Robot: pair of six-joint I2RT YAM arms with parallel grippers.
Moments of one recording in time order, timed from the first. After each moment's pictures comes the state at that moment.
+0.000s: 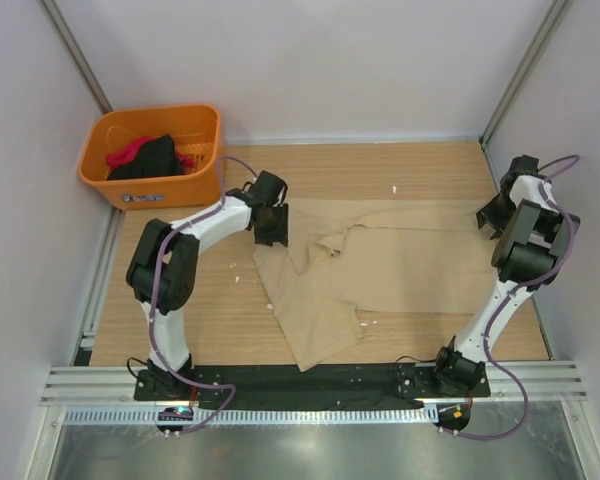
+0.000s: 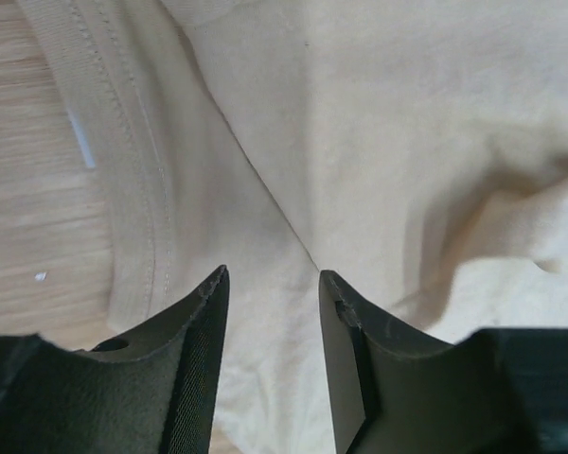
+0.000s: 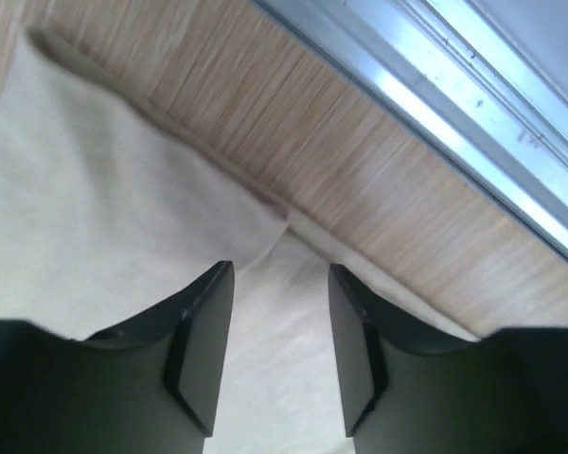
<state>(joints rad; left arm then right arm) -0.51 1.95 1.38 -0.56 0.03 -0.47 -0.45 2.09 1.58 -0.71 0.13 0.48</state>
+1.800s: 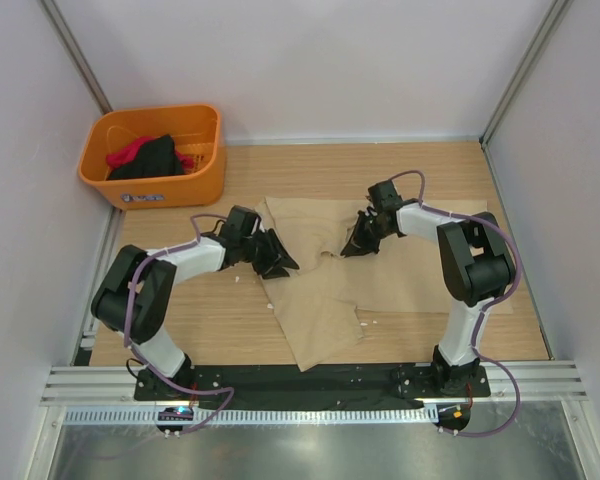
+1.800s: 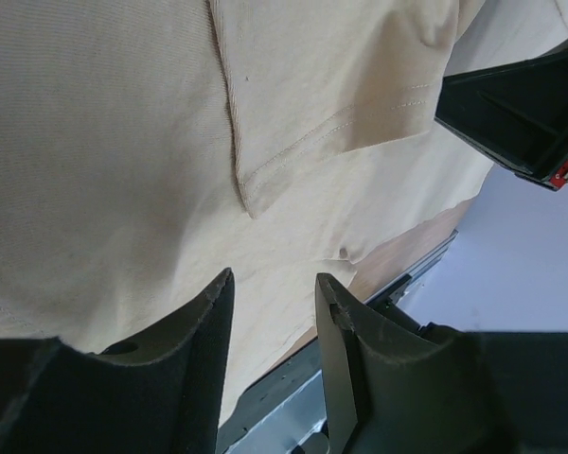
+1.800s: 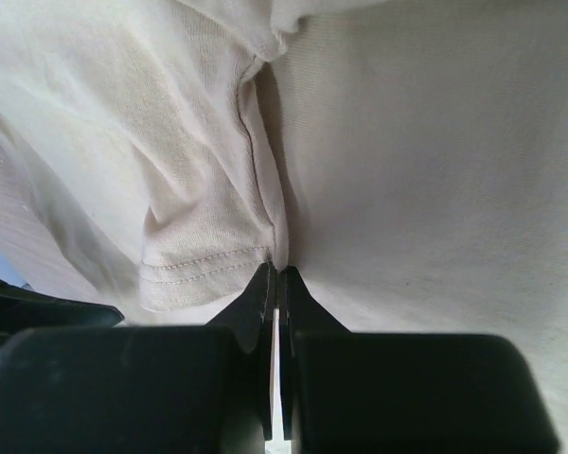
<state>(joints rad) -0.46 1.66 0.85 -0.11 0.48 -1.00 0.31 1.89 1.14 -0.39 -0.40 0.70</state>
